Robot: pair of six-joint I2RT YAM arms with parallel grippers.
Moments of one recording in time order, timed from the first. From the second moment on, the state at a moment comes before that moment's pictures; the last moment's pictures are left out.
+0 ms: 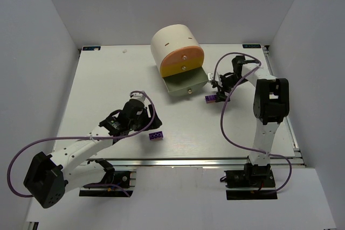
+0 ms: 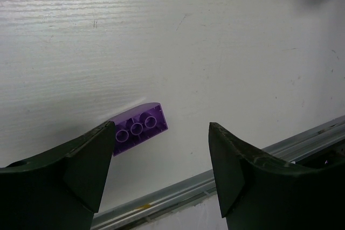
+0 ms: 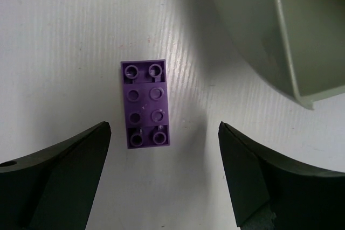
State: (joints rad) left arm -0.68 1.05 0.63 -0.33 -0.04 -0.72; right arm 0.09 2.09 1.55 -0.96 -0.78 -1.67
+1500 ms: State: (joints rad) left arm -0.68 1.01 0.63 -0.39 -0.05 -0.72; right arm 0.35 1.80 1.53 -0.65 -0.70 -1.34
